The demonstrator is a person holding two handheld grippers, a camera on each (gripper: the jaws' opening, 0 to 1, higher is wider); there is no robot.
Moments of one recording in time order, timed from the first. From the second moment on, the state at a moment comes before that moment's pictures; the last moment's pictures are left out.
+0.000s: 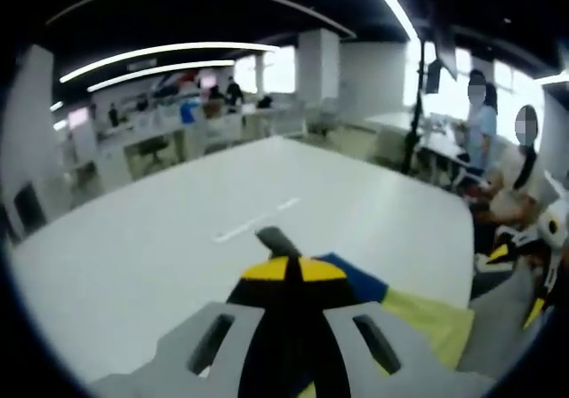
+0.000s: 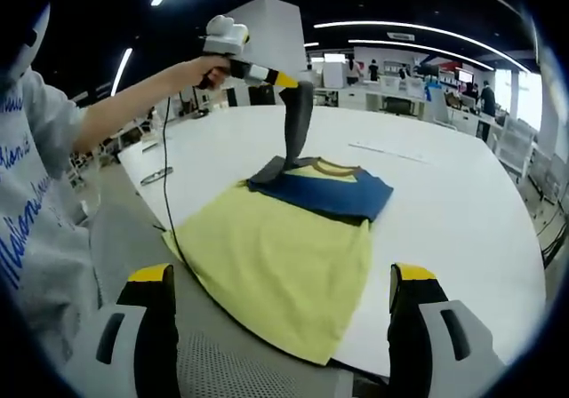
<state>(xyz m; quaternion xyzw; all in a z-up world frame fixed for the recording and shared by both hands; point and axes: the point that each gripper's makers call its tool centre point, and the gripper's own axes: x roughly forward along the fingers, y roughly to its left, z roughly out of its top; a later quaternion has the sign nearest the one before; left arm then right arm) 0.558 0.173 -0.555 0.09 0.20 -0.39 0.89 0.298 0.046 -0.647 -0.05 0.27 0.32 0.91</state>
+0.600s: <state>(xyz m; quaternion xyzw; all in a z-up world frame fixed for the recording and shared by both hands) 0.557 0.134 -0.613 0.10 0.25 -0.42 0.87 0.297 0.044 -0.653 -0.04 0.28 0.32 0.90</state>
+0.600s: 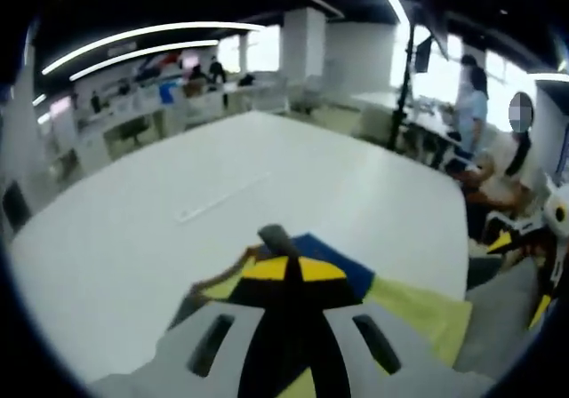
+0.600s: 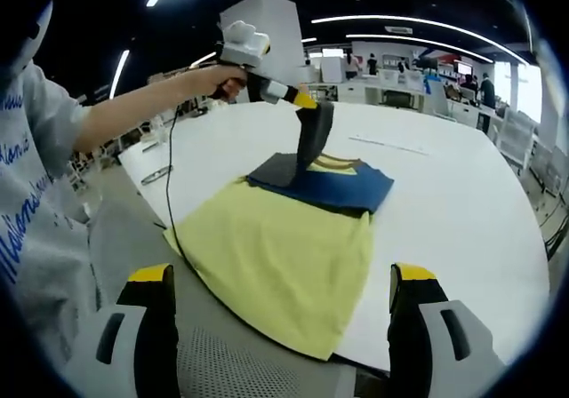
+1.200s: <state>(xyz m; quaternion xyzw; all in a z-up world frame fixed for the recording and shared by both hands) 0.552 0.100 -0.667 0.12 0.30 -0.44 0.84 0.294 0.050 -0.663 -0.03 0.29 0.32 0.90</state>
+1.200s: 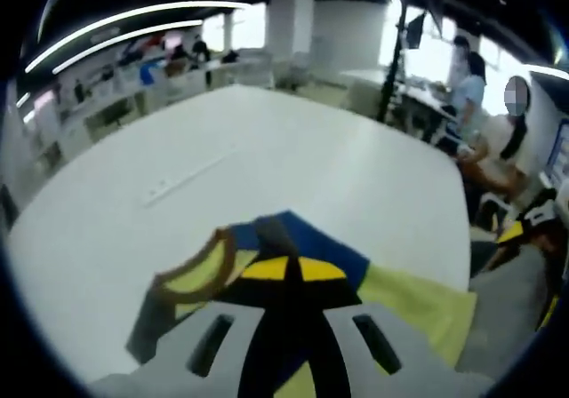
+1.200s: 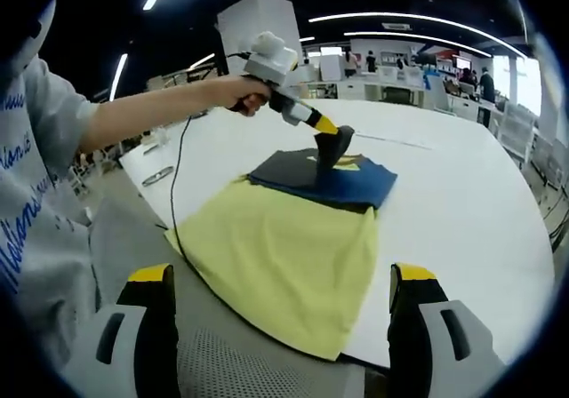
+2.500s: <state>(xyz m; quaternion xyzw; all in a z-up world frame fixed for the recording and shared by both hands) 0.551 0.049 -0.729 0.11 0.36 -0.45 0.81 0.303 0.037 -0.670 -0.01 0.28 0.29 0.91</state>
